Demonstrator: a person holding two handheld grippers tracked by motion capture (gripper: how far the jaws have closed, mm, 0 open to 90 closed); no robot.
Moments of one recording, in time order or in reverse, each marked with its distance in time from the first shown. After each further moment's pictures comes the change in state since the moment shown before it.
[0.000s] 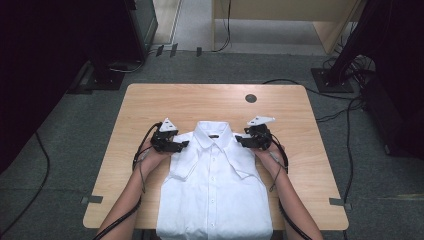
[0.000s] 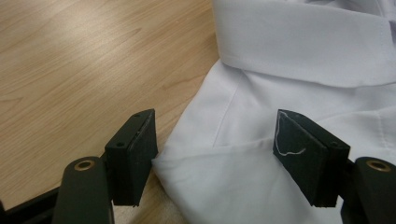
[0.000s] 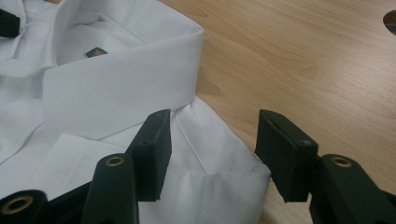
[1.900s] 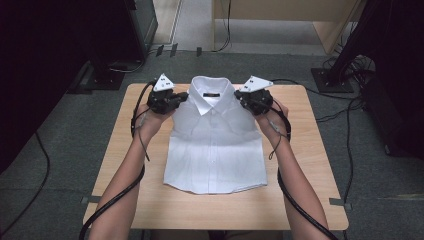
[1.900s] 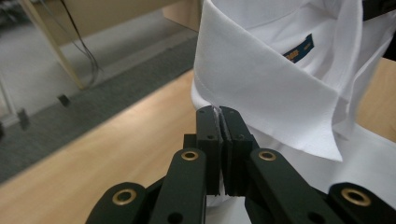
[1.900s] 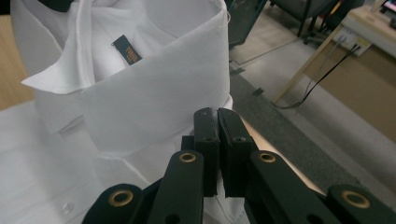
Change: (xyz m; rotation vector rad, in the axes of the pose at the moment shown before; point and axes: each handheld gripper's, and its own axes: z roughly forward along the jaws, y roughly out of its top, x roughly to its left) left arm -0.001 0.123 -0.071 -0.198 0.042 0.020; right arm 0.027 0.128 -0.075 -0.166 -0.171 -0.299
